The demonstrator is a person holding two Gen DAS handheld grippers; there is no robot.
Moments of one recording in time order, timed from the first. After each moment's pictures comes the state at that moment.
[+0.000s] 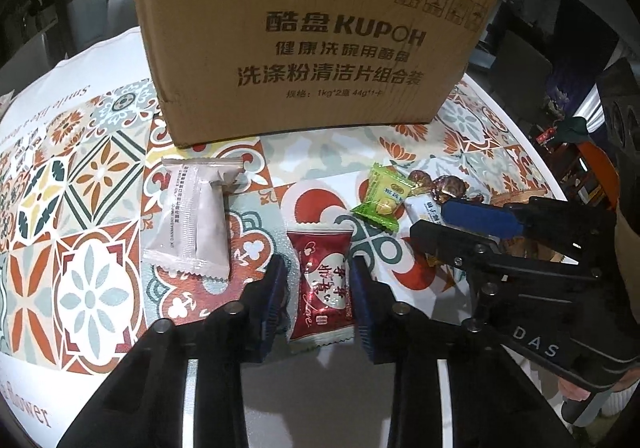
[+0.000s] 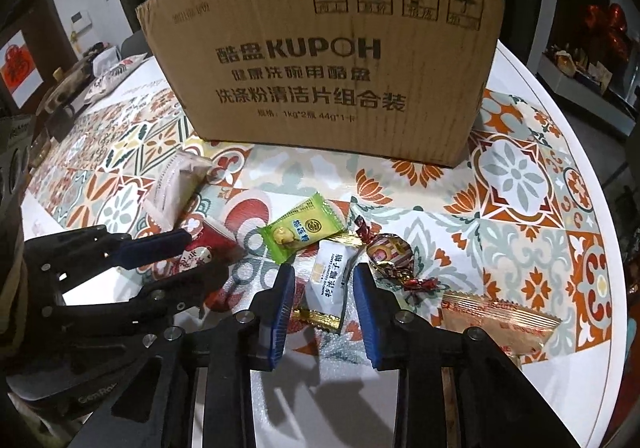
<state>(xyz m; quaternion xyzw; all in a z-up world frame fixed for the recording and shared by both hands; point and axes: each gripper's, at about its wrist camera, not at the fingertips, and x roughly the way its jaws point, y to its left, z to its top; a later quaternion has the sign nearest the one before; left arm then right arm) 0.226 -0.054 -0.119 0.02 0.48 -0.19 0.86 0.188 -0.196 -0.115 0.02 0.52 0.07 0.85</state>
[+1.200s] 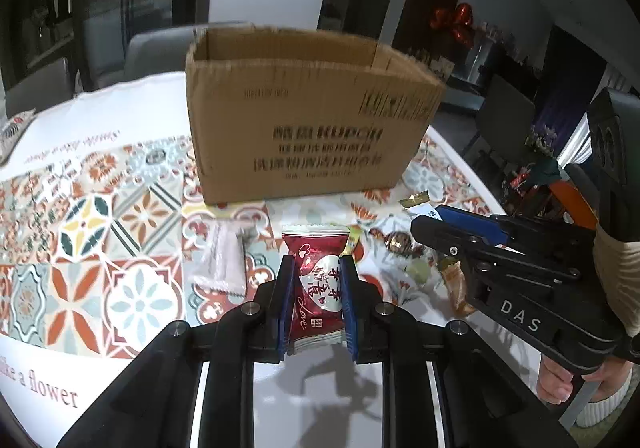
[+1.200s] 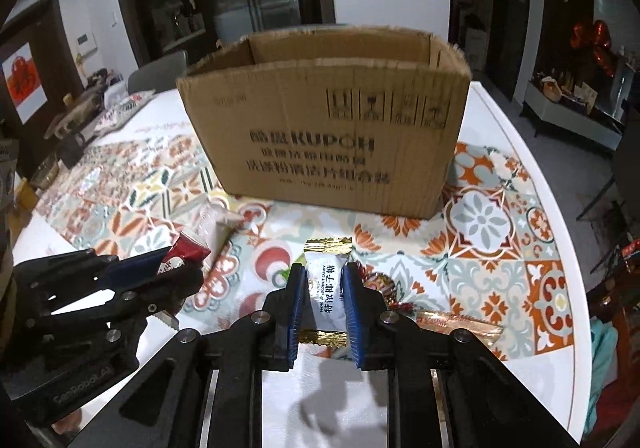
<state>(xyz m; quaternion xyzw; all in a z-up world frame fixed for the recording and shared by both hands) 0.182 -0.029 -0.038 -0.01 0.41 -0.19 0.89 0.165 -0.195 -0.044 0.03 0.44 0.06 0.89</state>
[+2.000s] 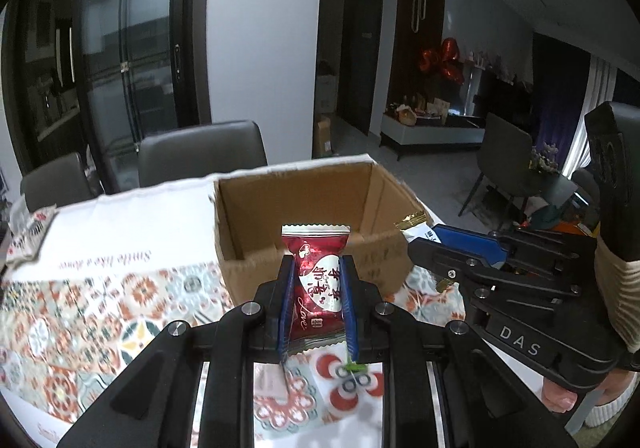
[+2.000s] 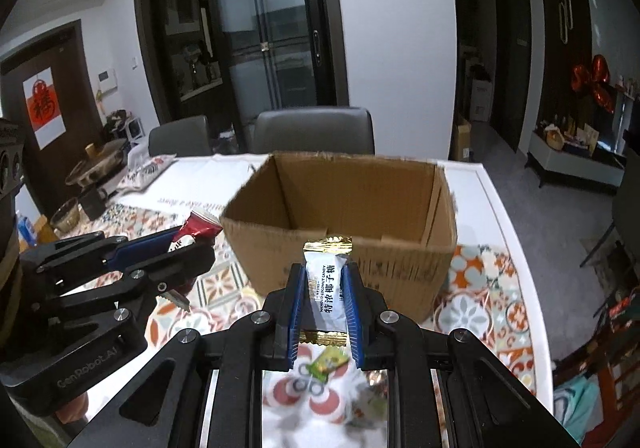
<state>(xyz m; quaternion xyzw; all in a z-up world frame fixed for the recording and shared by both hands) 0.218 -0.038 0.075 0.04 0.30 -0.18 0.94 0.197 -0.195 0.054 0.03 0.36 0.07 0.93</state>
